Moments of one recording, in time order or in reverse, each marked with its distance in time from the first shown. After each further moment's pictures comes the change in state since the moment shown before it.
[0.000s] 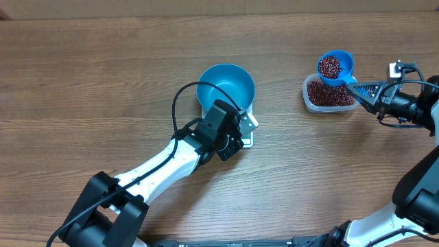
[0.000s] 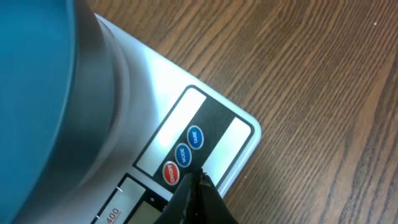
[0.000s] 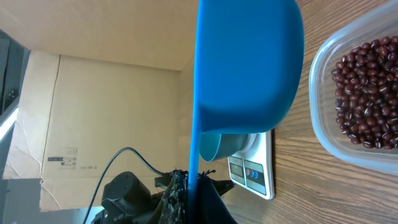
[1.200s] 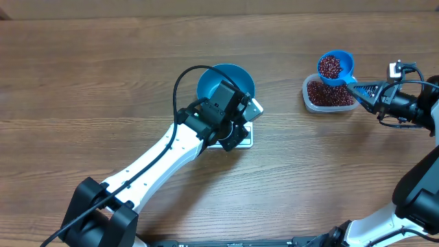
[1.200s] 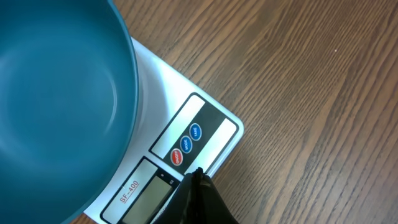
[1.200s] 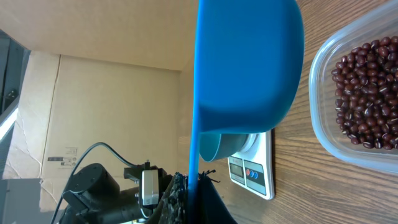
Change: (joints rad) left arm 0.000 0.000 0.275 -0.381 0.003 -0.058; right arm 0.000 0.000 0.000 0.001 0.000 0.001
